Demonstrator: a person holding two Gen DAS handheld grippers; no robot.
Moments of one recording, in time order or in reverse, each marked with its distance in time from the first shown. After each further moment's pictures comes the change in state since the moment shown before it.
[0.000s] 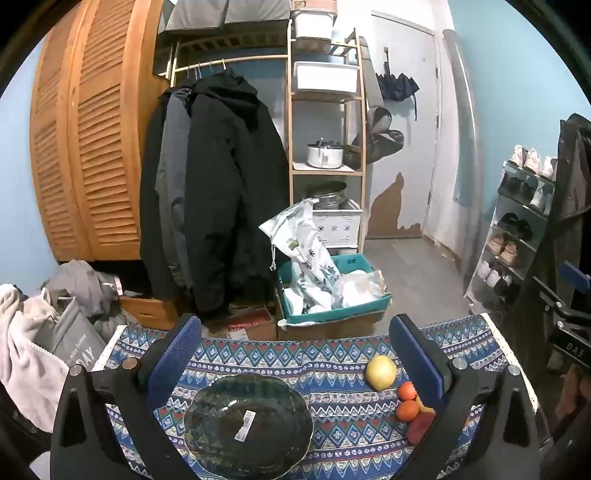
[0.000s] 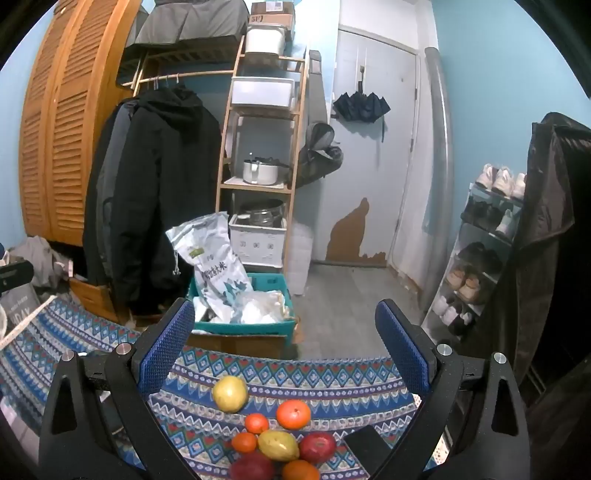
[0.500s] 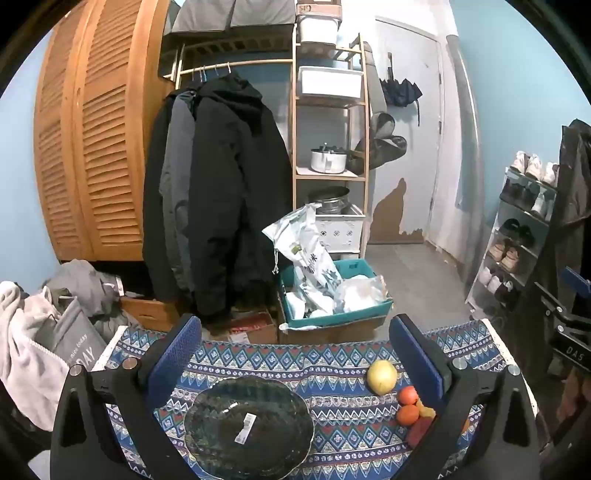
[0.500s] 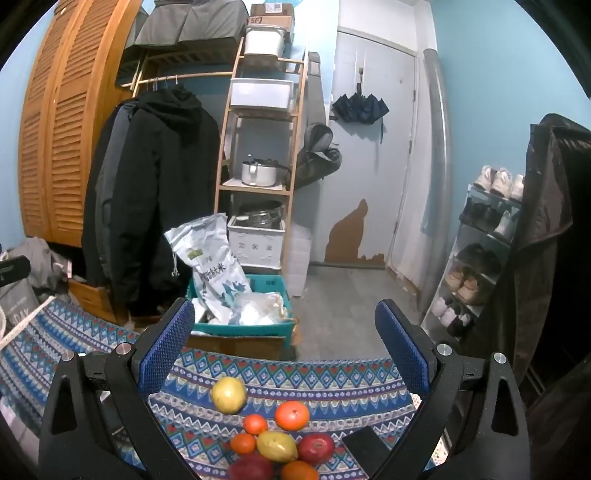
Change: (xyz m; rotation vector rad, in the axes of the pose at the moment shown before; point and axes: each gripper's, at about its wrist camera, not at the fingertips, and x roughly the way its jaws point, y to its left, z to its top) left arm -0.005 0.004 0.002 -0.005 -0.022 0.008; right arm -0.001 0.000 0.000 0.001 -0.002 0.003
